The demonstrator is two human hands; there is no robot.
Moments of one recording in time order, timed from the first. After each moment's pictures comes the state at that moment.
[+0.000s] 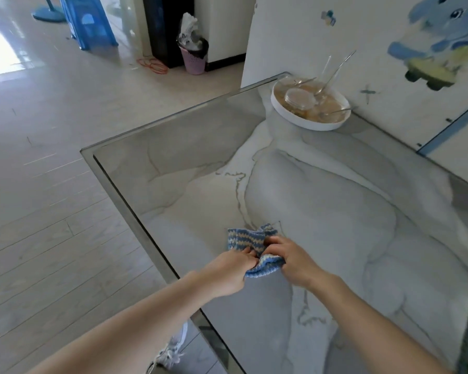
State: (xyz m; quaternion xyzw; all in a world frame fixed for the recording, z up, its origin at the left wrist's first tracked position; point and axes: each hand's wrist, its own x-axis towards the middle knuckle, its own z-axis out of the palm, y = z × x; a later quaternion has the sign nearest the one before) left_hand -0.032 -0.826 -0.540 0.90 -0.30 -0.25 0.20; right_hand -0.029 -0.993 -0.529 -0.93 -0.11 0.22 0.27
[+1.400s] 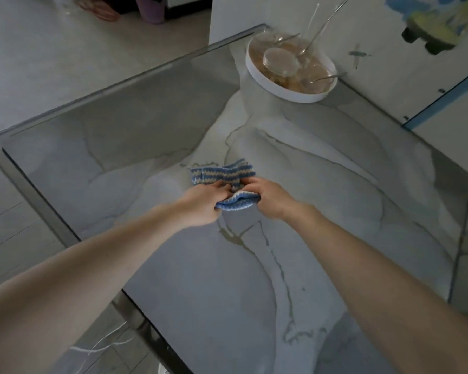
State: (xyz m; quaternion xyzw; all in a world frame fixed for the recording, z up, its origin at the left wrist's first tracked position) left_hand 0.110 -0.833 -0.542 0.91 -0.29 -0.22 0.21; right_hand 0.102 -1.004 -0.523 -0.94 -0.11 0.23 0.23
